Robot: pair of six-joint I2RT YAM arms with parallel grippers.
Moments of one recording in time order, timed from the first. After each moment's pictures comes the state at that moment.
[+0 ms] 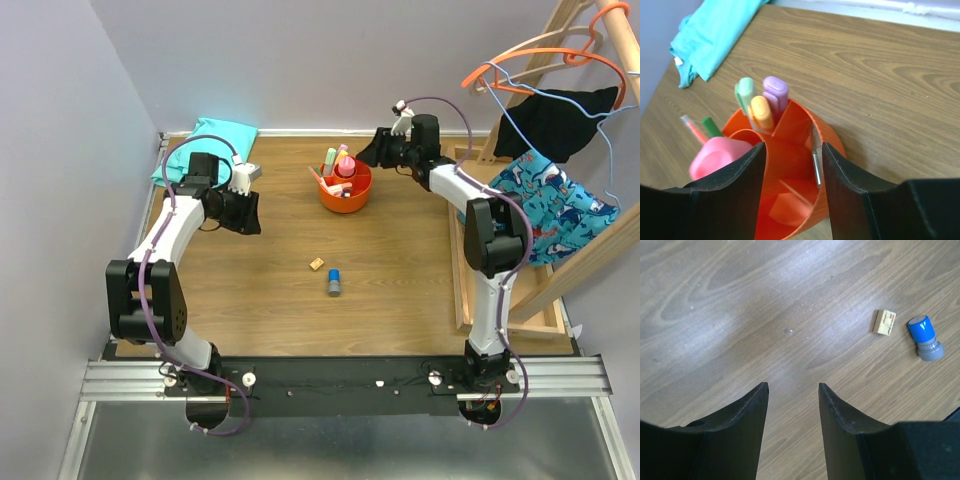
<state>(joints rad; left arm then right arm) -0.04 1.56 1.20 -0.70 0.53 0.28 0.24 2.17 1.65 0.14 -0.54 0.30</state>
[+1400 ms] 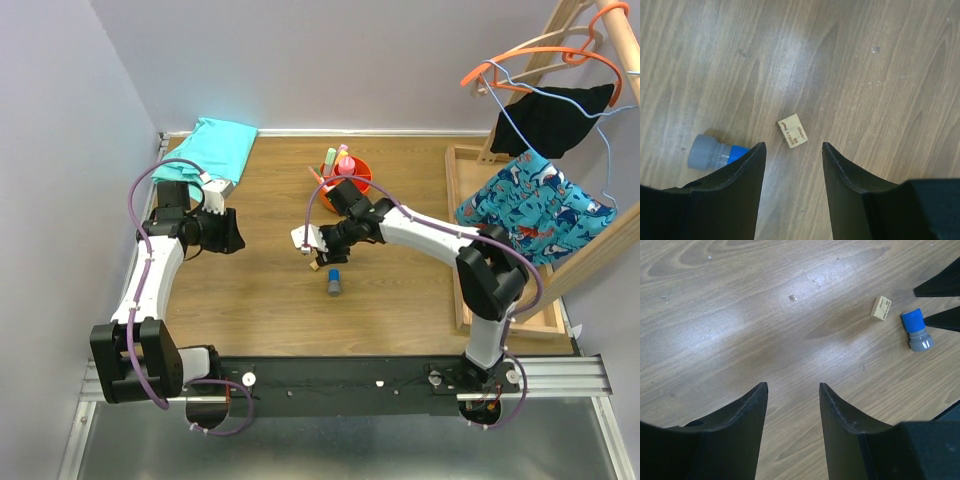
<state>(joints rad) 0.10 1.24 0.96 -0.65 0.58 0.22 0.76 1.86 1.37 -0.52 -0.58 -1.09</state>
